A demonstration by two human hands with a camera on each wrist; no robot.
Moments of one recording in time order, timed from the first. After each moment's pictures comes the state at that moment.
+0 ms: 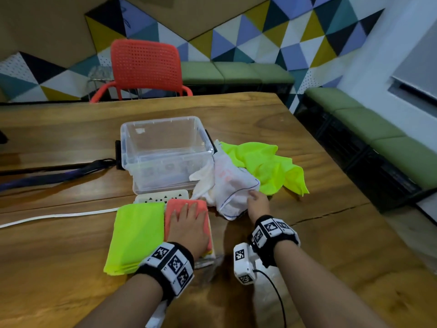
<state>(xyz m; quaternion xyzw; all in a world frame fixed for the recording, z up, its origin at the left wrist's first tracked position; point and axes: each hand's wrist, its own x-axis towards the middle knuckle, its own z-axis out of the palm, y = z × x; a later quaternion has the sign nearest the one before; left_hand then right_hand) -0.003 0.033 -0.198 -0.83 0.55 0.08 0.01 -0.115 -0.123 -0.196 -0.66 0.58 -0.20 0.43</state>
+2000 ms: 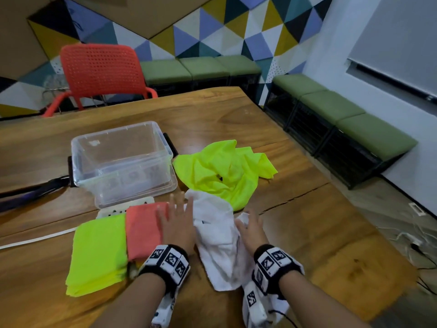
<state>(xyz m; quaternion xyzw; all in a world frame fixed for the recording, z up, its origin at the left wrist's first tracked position) -0.044 -0.019 -0.201 -0.85 0.52 0.06 -0.04 -0.217 -0.088 -0.193 -0.66 0.59 -0.11 0.45</state>
